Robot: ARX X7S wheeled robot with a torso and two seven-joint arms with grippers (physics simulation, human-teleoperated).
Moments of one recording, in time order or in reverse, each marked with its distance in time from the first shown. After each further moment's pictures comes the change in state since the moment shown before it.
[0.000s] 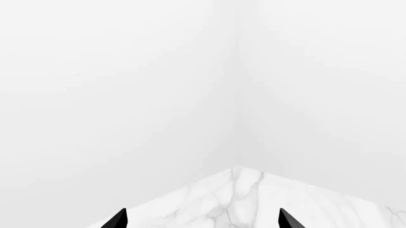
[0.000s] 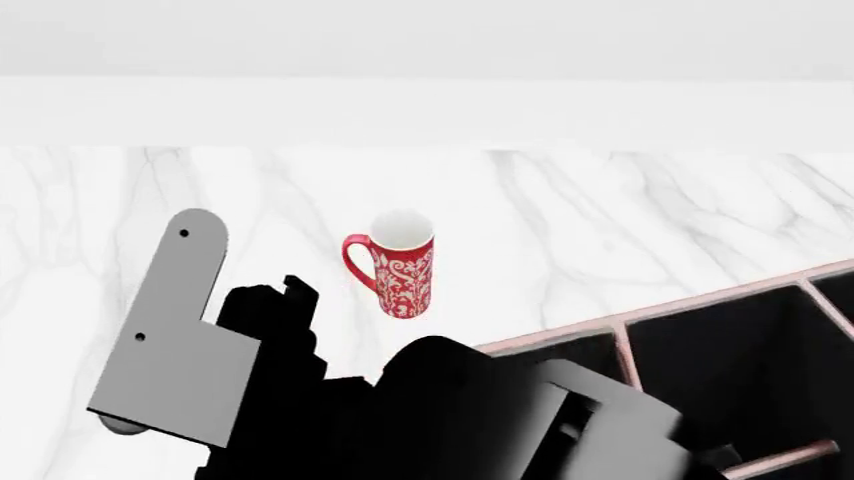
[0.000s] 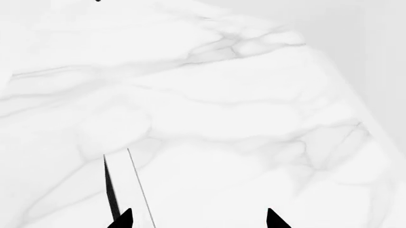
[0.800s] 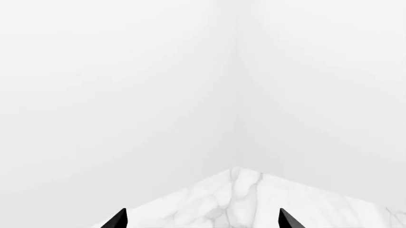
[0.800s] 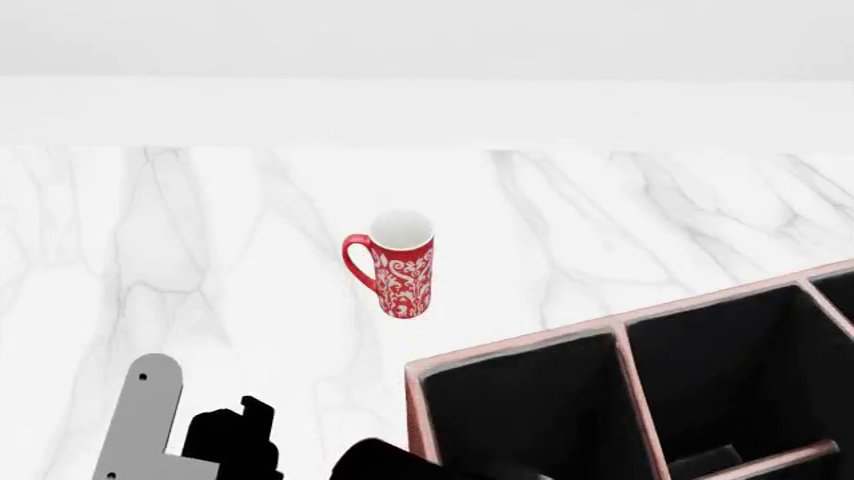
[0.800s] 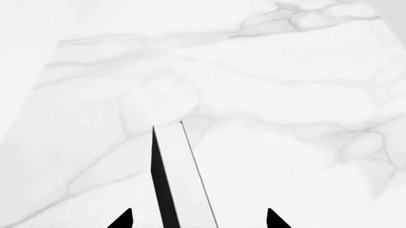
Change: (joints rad) left arm -0.001 -0.009 0.010 -0.002 -0.001 0.003 -0.008; right arm -0.121 -0.015 -0.231 0.082 -0.102 -0.183 -0.044
